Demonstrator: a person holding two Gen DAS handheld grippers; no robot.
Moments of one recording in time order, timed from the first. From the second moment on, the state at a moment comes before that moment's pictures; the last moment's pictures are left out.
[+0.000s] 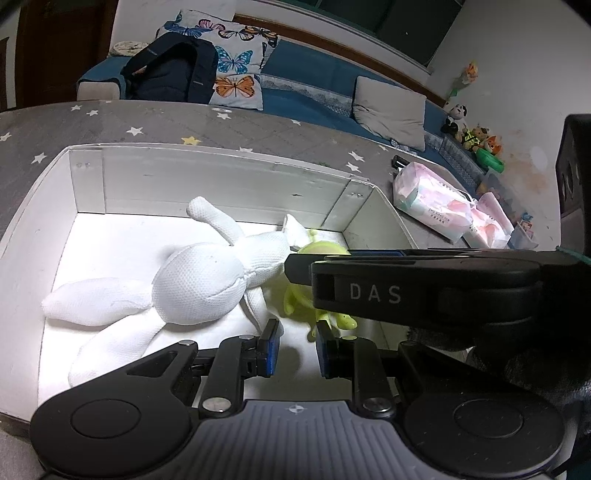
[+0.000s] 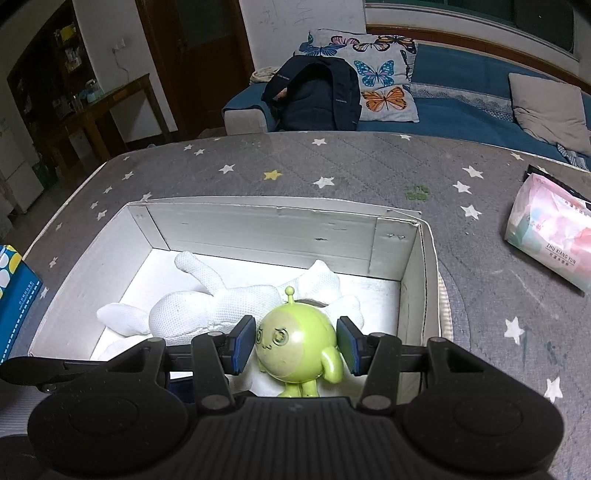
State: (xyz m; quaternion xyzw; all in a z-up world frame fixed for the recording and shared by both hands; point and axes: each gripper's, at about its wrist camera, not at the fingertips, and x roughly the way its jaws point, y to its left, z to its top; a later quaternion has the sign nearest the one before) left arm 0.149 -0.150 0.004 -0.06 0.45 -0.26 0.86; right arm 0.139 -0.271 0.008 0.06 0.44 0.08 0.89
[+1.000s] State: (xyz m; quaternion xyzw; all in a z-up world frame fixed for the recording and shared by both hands) left arm 0.069 -0.114 0.043 -0.08 0.37 -0.25 0.89; right arm 0.012 -0.297 0.059 0.10 0.34 0.10 0.93
